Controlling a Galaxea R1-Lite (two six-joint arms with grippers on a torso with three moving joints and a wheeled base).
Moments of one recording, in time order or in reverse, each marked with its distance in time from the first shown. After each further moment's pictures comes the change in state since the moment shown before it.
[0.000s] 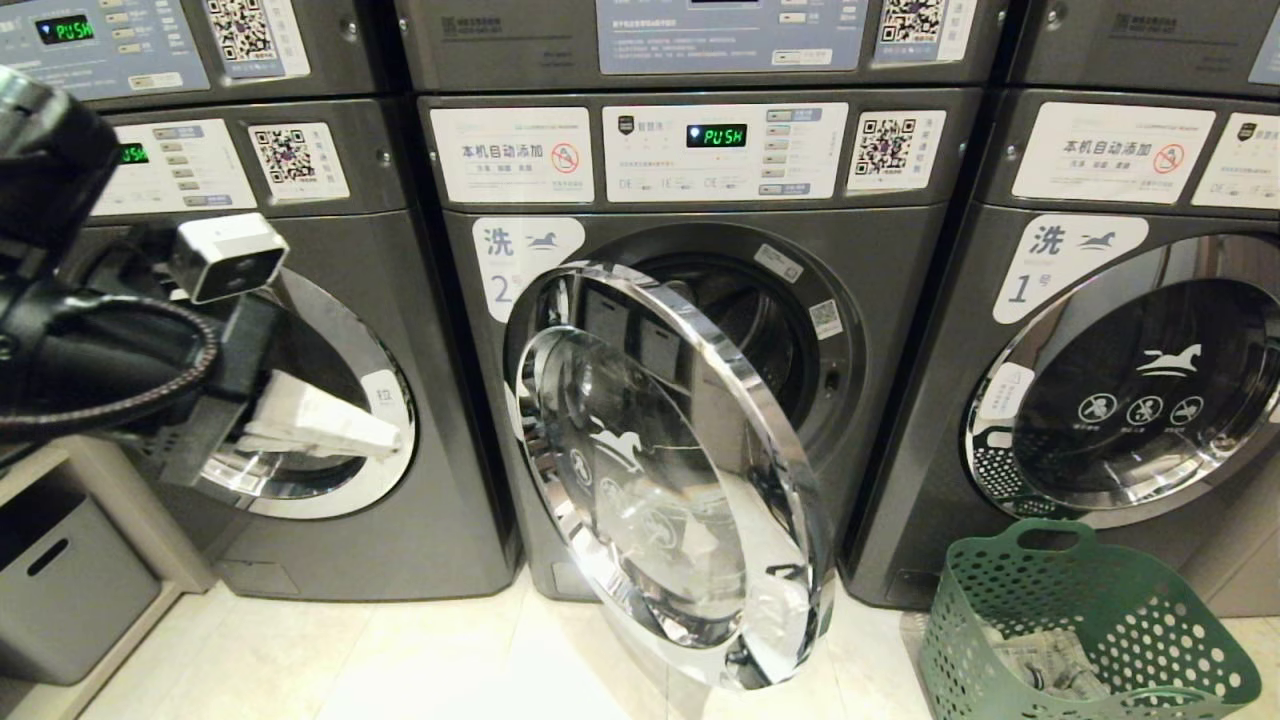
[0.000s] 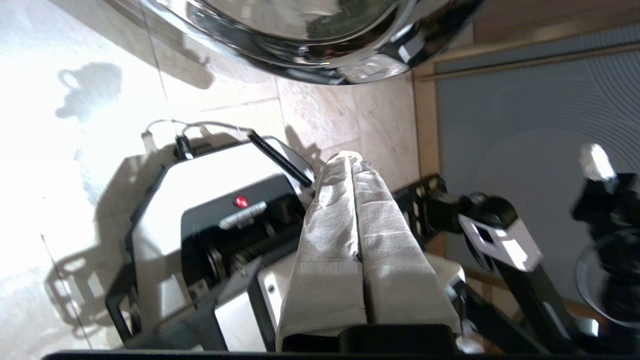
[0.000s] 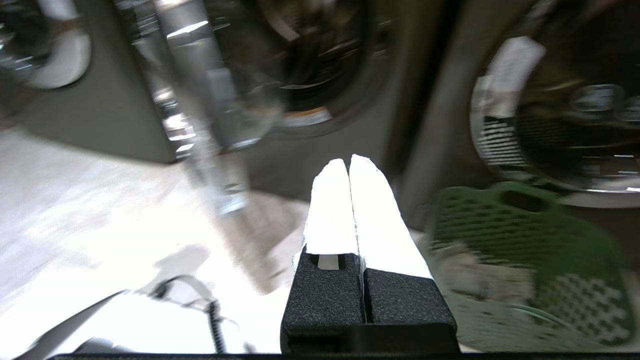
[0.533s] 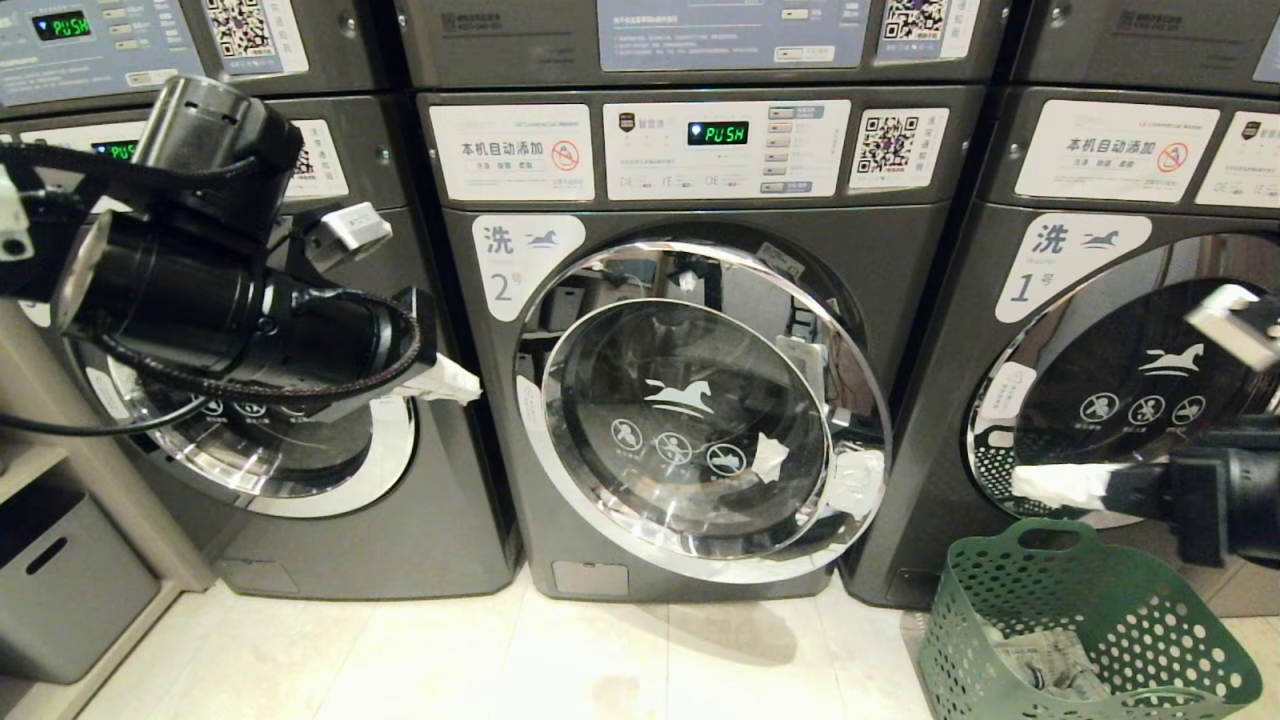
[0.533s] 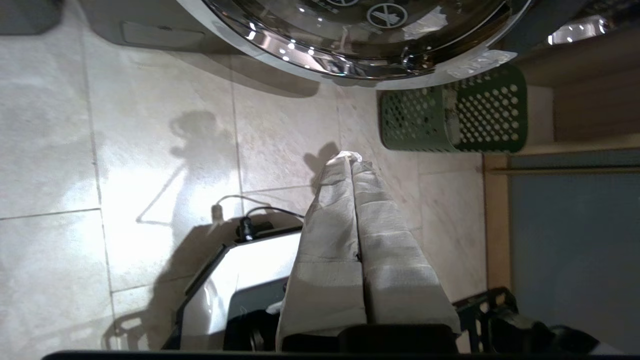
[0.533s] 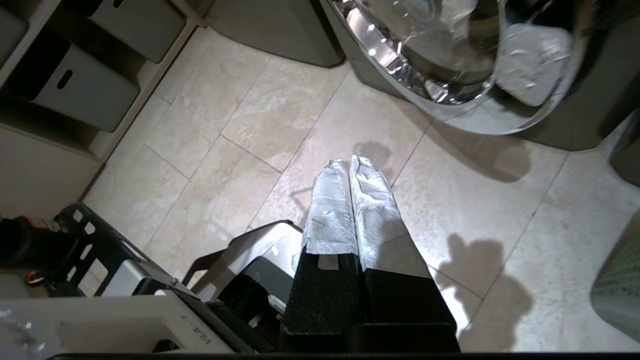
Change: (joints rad) left arm -0.140 0.135 -0.029 -0.268 0.356 -0.102; right arm 0.091 0.827 -0.413 -0.012 0.377 0.134
